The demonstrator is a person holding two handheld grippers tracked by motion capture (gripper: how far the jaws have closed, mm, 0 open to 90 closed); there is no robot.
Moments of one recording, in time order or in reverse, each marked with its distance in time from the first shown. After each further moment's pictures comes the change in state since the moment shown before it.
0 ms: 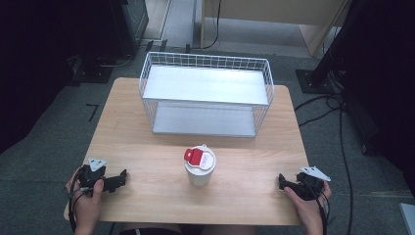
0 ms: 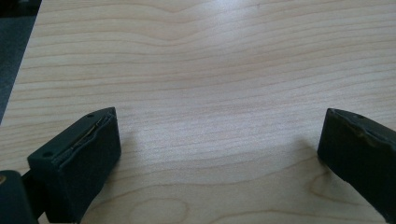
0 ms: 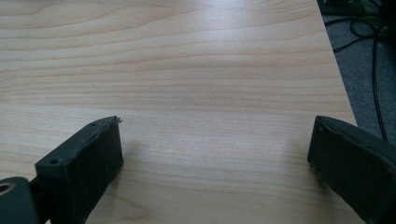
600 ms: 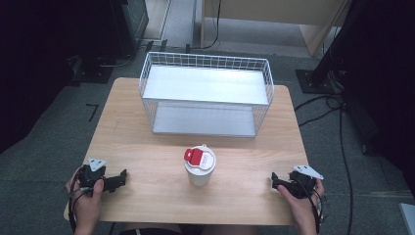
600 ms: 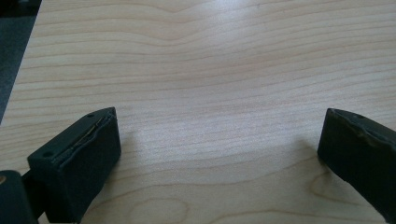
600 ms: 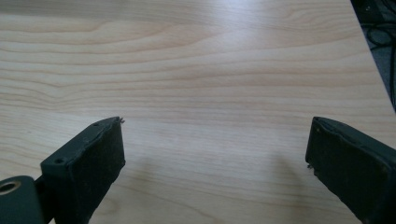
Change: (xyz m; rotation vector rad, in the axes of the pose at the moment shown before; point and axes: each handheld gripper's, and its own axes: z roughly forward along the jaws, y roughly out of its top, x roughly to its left) left arm 0.000 0.000 0.000 0.000 0.000 0.000; right arm 0.027 0.008 -0.006 -0.011 0.045 -0.015
